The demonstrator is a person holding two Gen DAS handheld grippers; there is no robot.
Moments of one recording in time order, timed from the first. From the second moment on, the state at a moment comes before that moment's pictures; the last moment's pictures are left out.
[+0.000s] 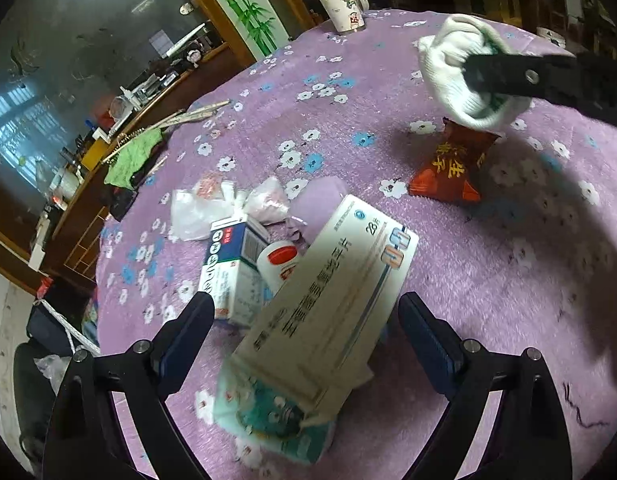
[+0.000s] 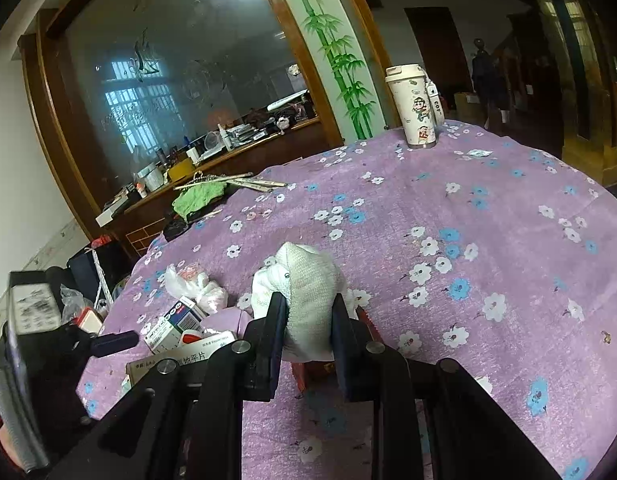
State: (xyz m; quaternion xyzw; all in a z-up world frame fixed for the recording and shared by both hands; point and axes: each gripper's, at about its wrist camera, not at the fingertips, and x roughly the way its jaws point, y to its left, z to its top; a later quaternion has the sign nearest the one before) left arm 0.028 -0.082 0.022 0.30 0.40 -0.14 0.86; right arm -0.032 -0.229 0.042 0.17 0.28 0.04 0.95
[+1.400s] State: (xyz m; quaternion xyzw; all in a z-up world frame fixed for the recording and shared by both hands) left arm -0.019 0.027 0.064 0.02 0.26 -0.03 0.97; right arm -0.039 -0.161 0.040 0.00 0.26 0.07 0.96
